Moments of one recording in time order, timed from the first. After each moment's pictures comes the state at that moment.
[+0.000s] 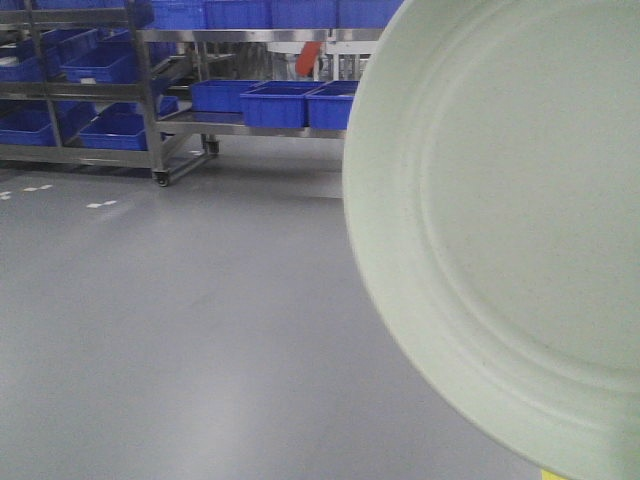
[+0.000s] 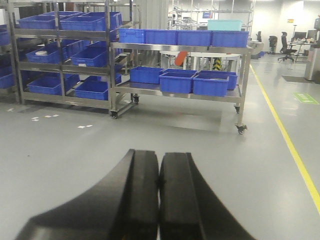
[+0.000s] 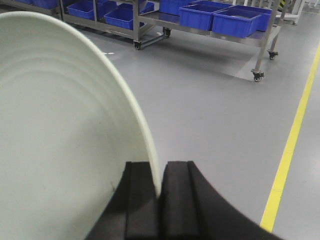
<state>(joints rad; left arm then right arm) 0.00 0.00 0.01 0.02 0.01 -0.05 0.39 0.22 -0.25 -0.20 0.26 0.20</state>
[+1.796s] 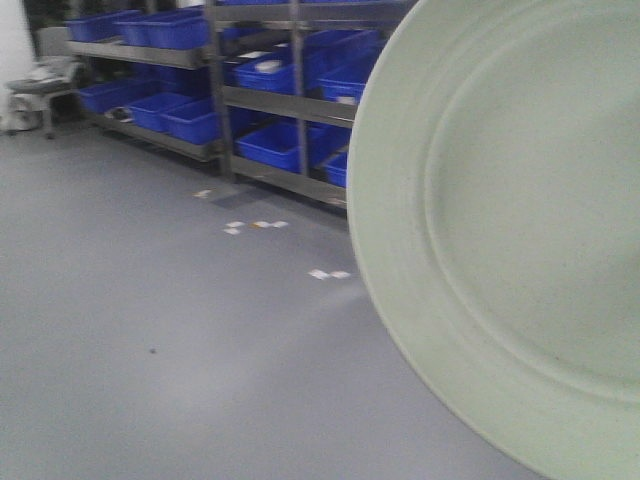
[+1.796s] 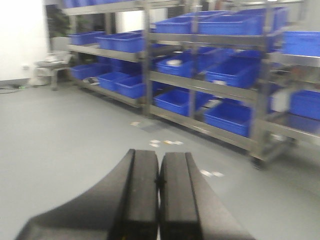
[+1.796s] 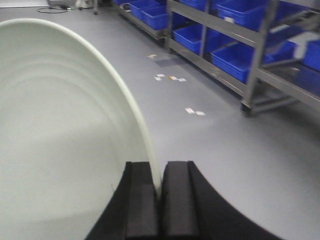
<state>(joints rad) 0.00 0.00 0.01 0.02 0.01 -0.05 0.39 0.22 -0.25 -0.20 0.26 0.20</state>
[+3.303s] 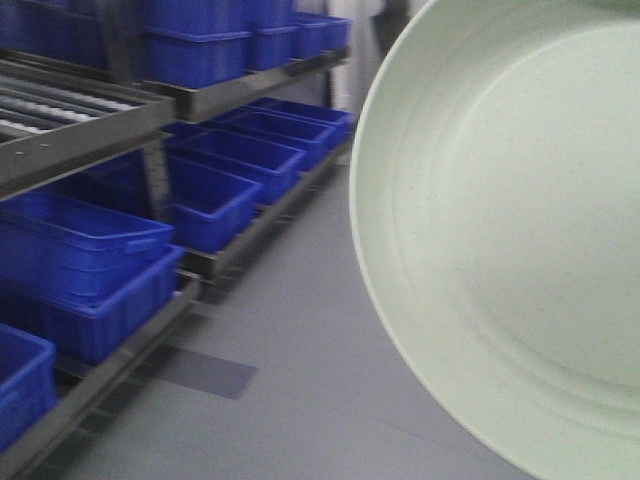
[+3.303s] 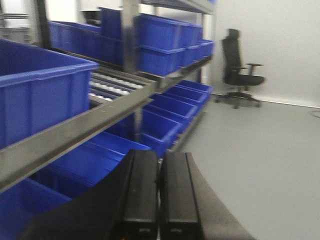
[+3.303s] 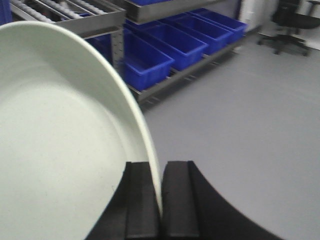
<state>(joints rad) 0.00 0.00 0.01 0.02 0.01 -0.05 0.39 0.22 -0.25 -0.20 0.27 0.20</state>
